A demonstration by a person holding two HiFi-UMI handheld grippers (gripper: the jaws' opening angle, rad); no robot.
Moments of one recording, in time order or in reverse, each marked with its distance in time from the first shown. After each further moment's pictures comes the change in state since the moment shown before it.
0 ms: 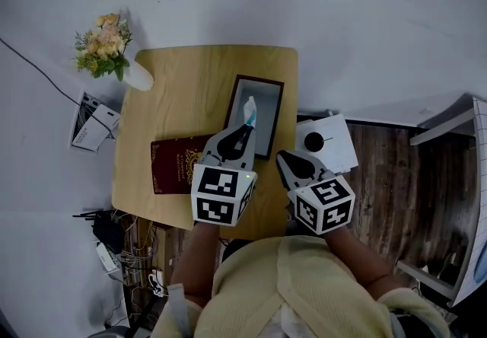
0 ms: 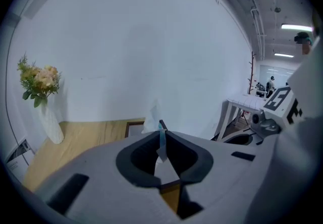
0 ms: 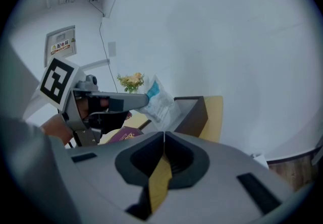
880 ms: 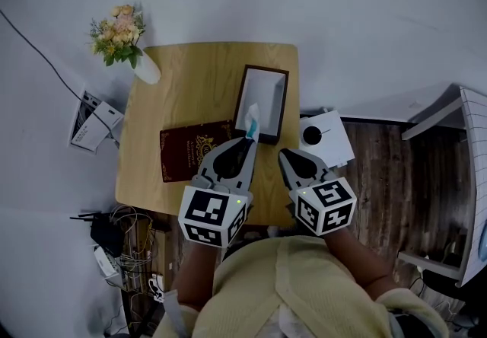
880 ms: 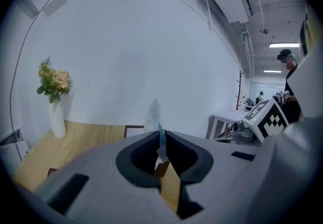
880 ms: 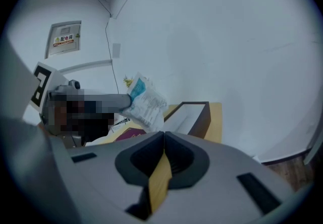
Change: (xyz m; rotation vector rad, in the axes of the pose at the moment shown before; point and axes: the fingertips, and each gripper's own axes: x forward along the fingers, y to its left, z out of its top) left arm -0.098 -0.019 -0.006 -0.050 -0.173 -0.102; right arm -0.029 0.054 -0.007 -0.041 -0.080 -0.084
